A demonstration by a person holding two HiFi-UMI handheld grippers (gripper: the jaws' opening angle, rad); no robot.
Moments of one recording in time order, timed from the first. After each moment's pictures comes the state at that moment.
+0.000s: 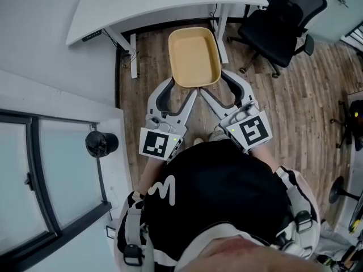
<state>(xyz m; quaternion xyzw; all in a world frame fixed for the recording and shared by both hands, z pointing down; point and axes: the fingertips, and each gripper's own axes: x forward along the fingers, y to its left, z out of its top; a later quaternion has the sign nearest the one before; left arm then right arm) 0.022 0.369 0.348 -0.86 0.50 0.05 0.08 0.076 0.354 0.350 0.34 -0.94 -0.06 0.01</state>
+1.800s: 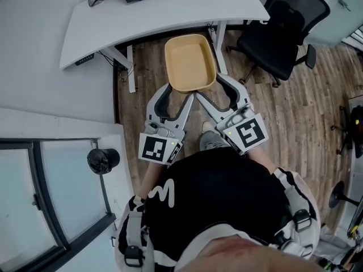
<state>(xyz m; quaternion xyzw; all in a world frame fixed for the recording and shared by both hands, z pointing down) 0.025 0.243 0.345 -0.86 0.50 0.06 0.04 0.079 0.228 0.345 0.34 -0.94 -0.04 -0.01</state>
